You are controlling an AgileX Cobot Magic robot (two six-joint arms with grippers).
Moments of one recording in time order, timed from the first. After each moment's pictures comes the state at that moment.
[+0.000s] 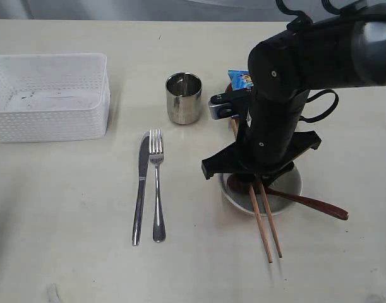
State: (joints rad) left arm -0.15 0.00 0.00 0.11 0.33 -0.09; right arm 0.68 1.79 -1.01 0.00 0.89 0.31
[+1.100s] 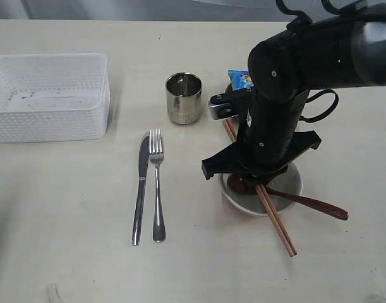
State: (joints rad) left arm -0.15 0.00 0.00 0.11 0.33 -0.09; right arm 0.68 1.79 -1.01 0.00 0.89 0.31
